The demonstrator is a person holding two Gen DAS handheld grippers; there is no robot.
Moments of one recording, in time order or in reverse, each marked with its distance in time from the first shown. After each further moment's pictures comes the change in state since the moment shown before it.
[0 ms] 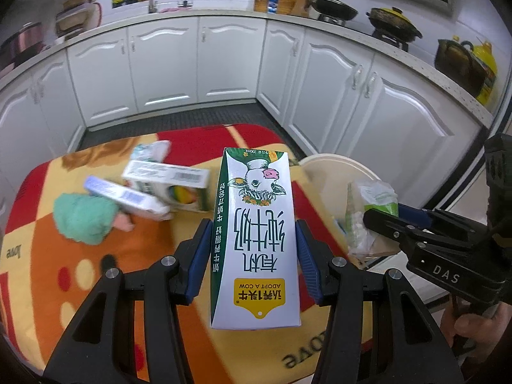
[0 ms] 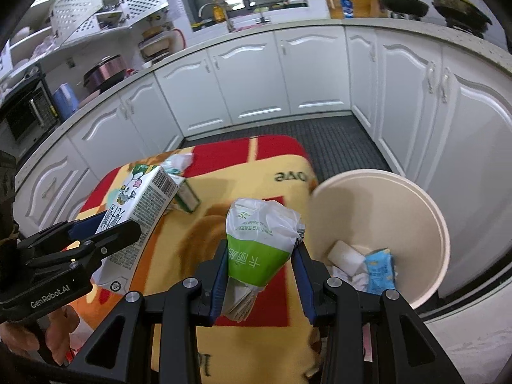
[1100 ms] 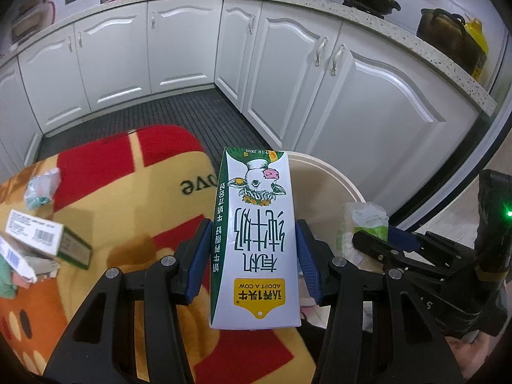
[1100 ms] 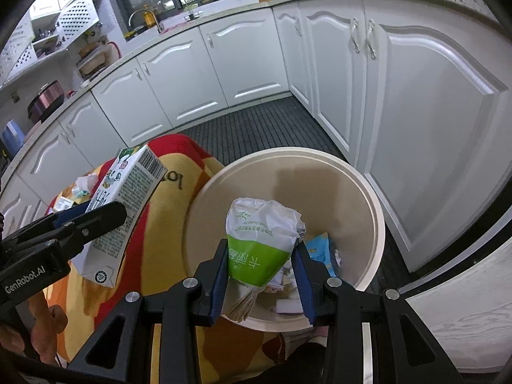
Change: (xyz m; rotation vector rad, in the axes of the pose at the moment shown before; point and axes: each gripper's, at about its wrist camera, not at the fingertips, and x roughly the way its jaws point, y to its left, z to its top) left arm 0.102 -0.083 0.047 0.064 0.083 -0.120; right arm 0.018 -0.117 -0.005 0.168 0.042 -0.159
